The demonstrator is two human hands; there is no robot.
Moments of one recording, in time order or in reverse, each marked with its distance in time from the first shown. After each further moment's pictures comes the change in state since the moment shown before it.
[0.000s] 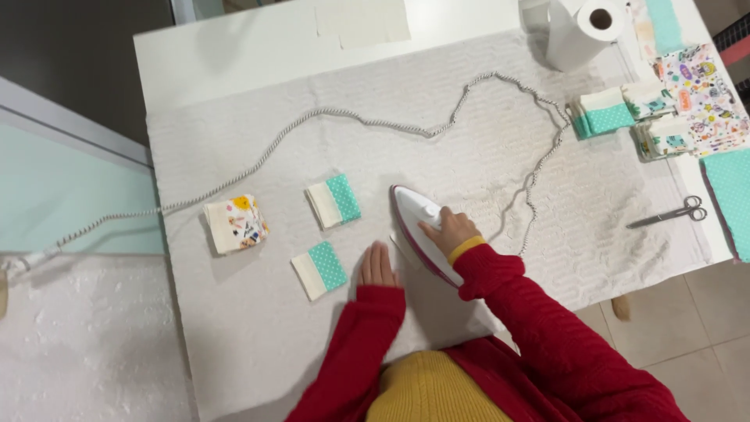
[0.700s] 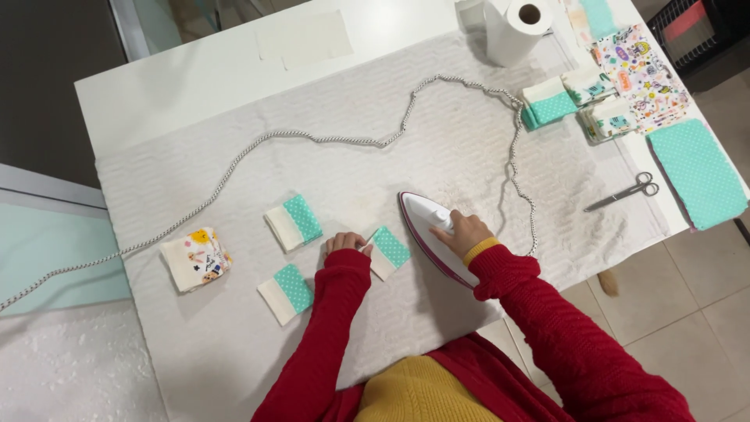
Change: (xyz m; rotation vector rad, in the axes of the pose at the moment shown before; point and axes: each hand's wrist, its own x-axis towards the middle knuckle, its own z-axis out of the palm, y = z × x) left_hand 0.107 0.021 -0.028 -0.106 -0.267 -0.169; right_hand -0.015 0.090 -0.043 -0.031 0.048 0.017
